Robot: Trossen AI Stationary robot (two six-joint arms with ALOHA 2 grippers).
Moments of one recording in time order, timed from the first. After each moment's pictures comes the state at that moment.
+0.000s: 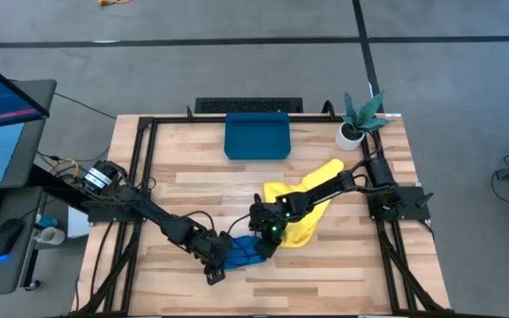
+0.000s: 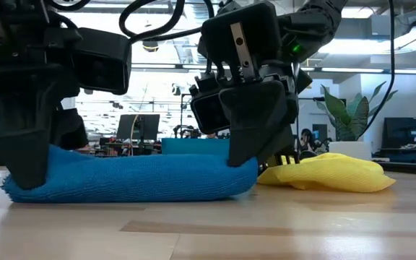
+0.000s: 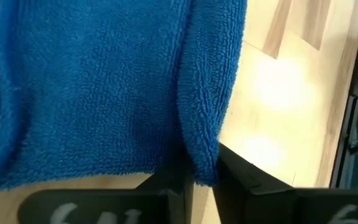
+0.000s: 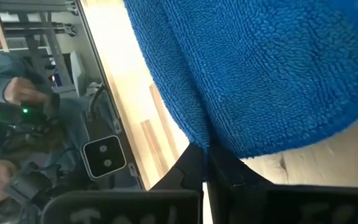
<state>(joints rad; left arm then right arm) -0.52 1.77 0.88 -0.12 0.08 -0.90 0.18 2.10 1.17 -0.02 -0.71 0.87</state>
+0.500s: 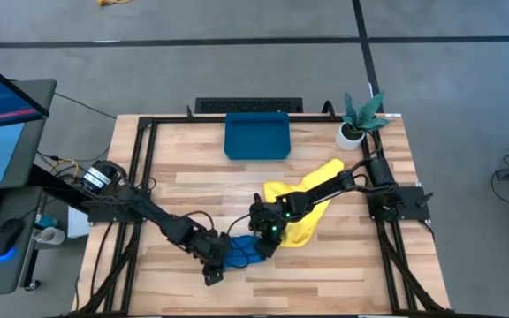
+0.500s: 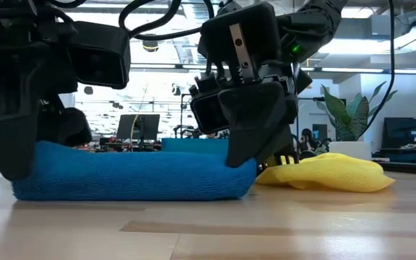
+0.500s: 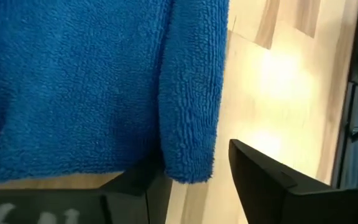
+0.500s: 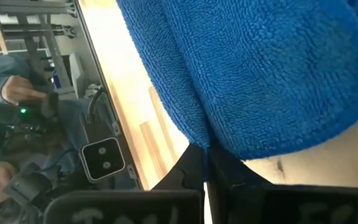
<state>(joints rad) -0.52 1.76 0.88 -0.16 0.08 -0.85 0.17 2.10 1.17 -0.02 -0.70 0.87</state>
